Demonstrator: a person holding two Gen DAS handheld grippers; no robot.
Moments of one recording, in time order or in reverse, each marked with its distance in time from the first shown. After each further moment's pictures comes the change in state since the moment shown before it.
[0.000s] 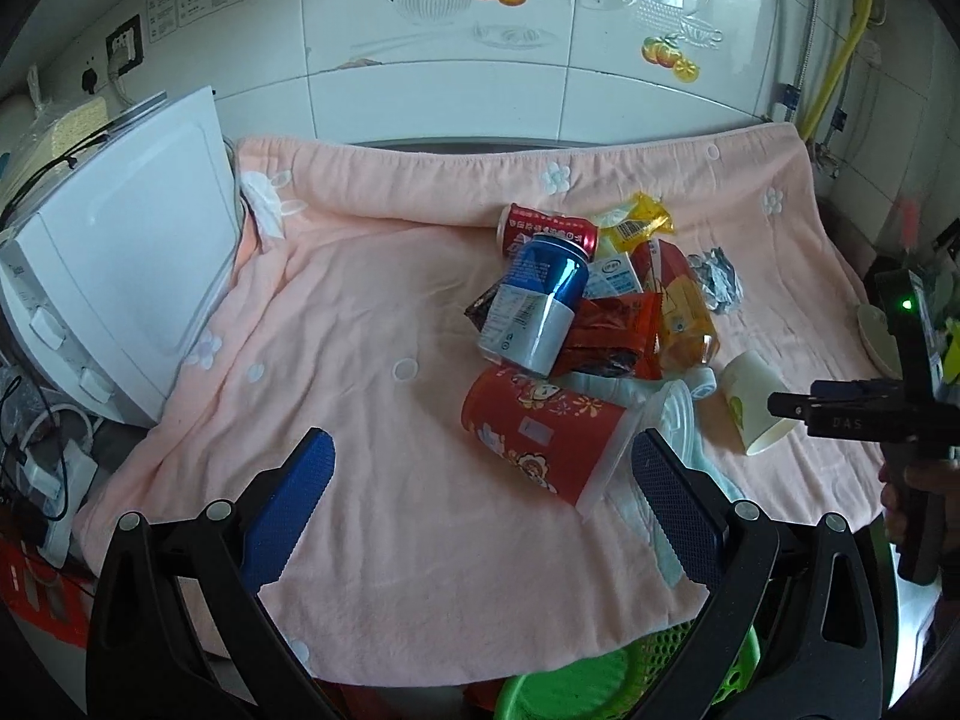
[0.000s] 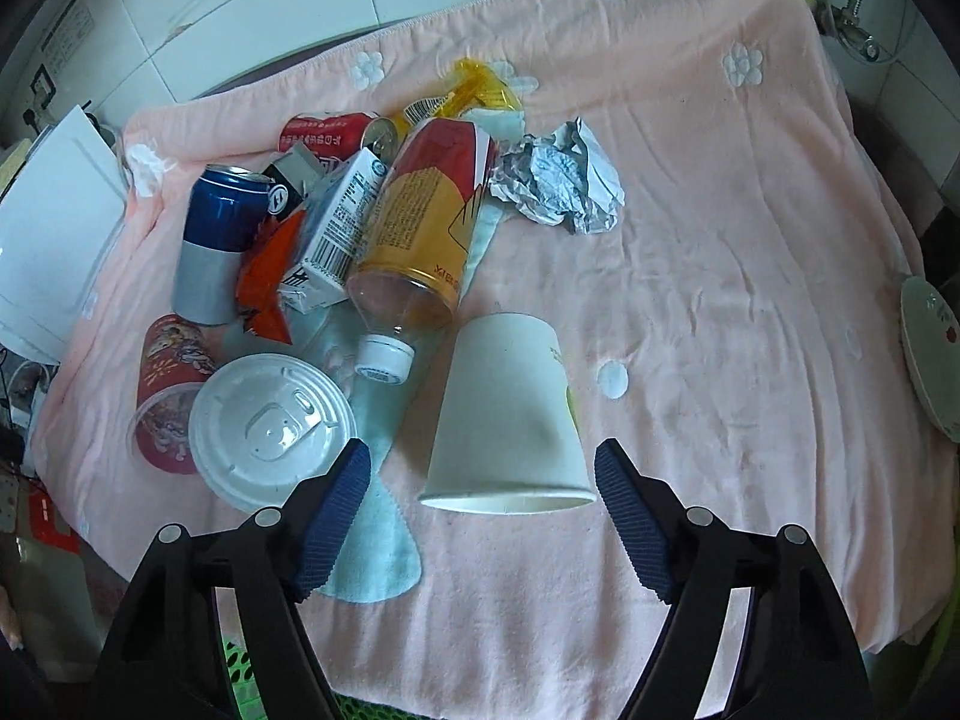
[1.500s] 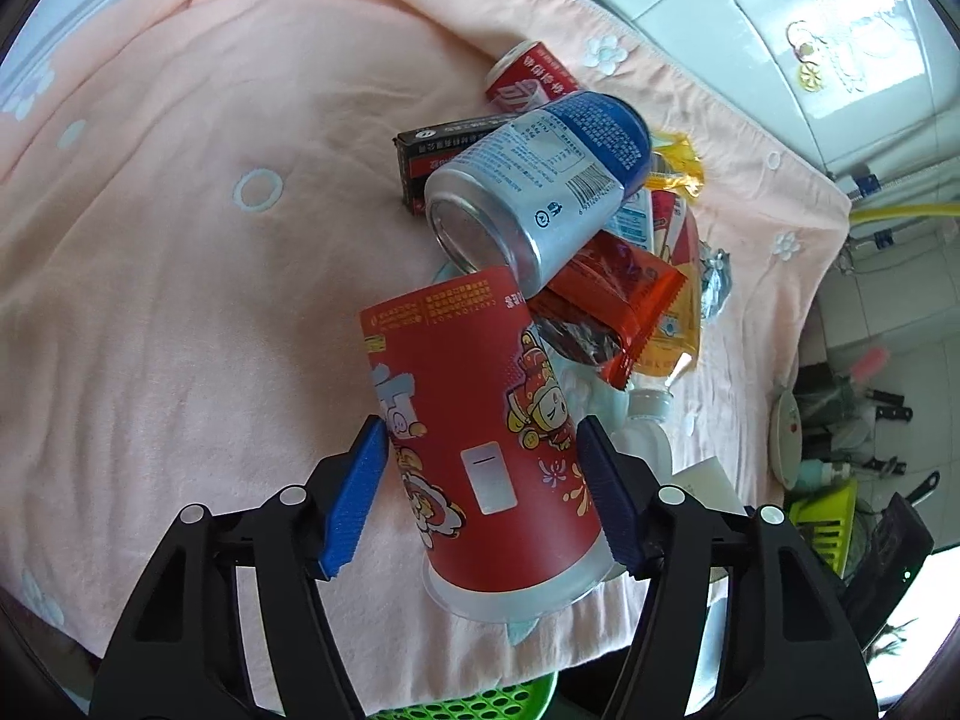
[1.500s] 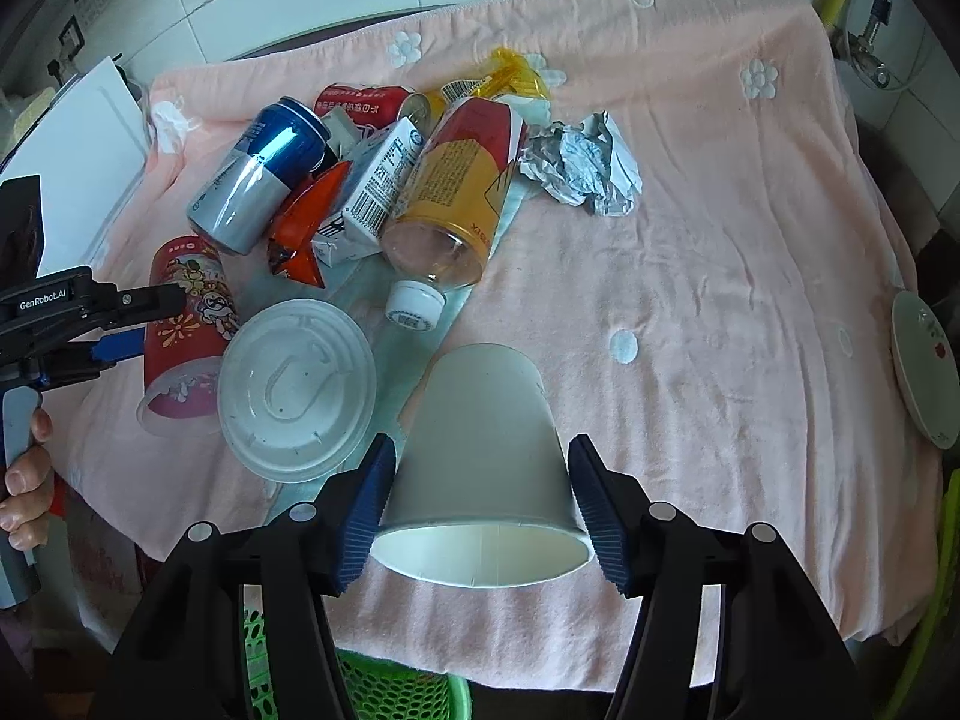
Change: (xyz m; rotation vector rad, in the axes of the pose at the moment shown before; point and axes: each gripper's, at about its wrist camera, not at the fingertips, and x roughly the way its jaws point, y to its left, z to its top) left arm 0.135 0.004 -0.006 -0.451 0.348 -0.338; right arm -0.021 0.020 -0.031 -0.077 0.011 -0.019
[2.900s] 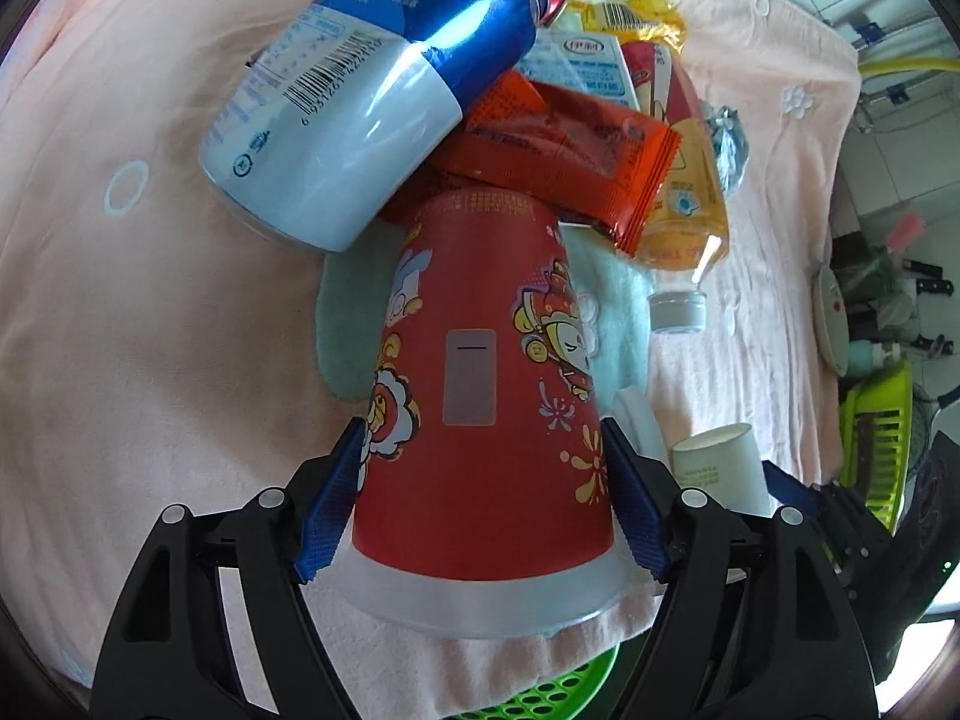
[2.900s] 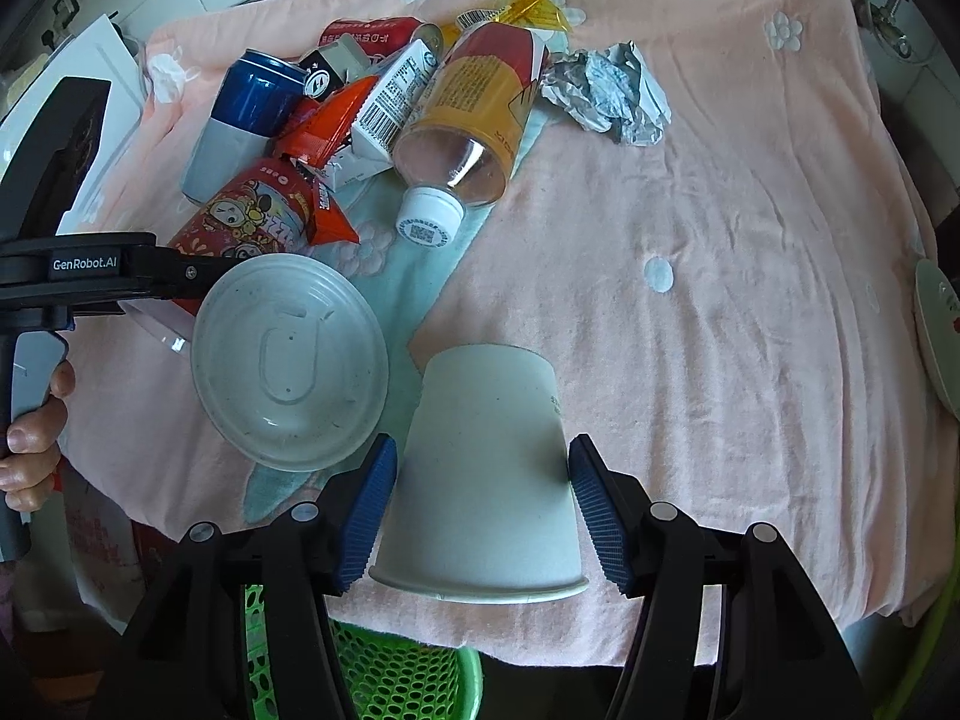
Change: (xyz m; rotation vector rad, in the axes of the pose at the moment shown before) left arm 0.062 -0.031 0.002 0.220 0.222 0.075; right arm 0.028 0.005 -0.014 -0.008 0.098 0.003
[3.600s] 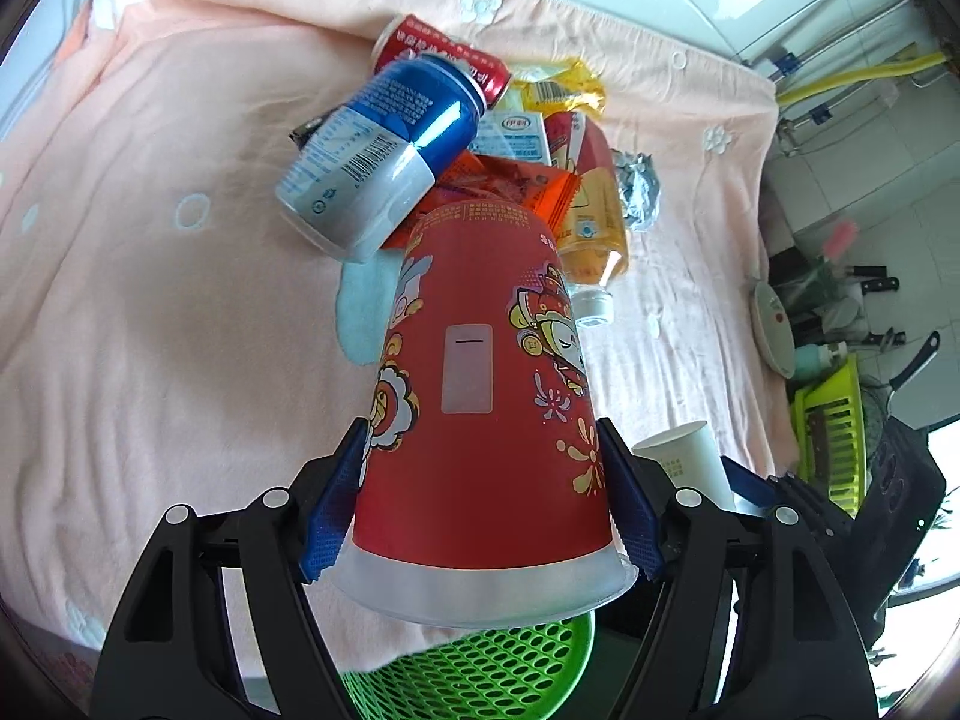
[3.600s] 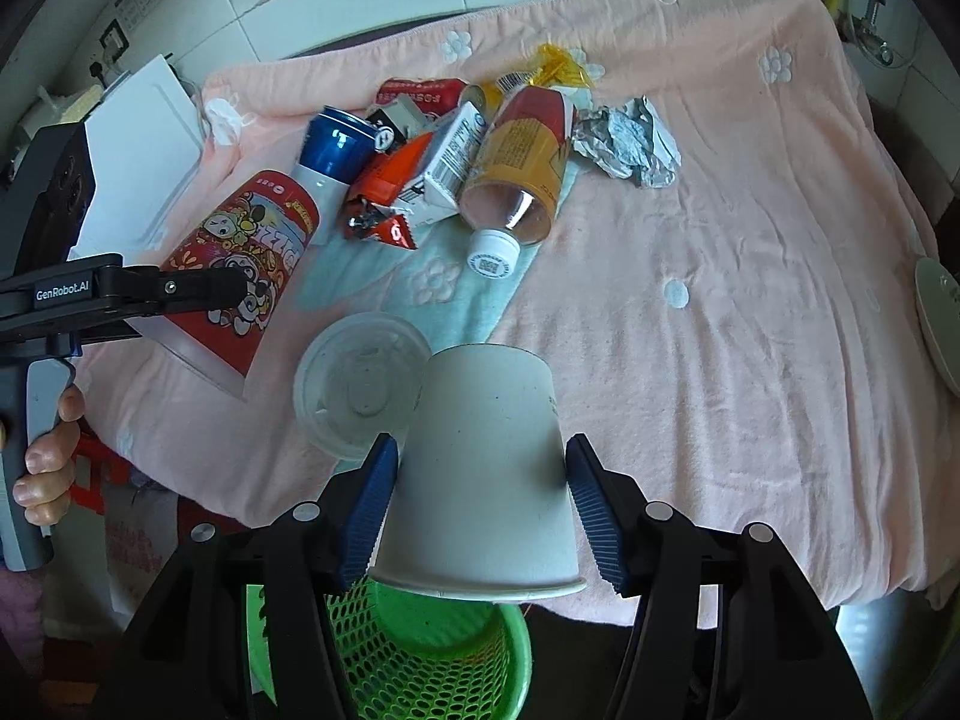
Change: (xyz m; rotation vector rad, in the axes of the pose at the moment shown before) left arm -0.078 -0.001 -0.045 0.036 -0.160 -0.085; right arm -0.053 0.019 -0.030 0.009 -0.135 0.105
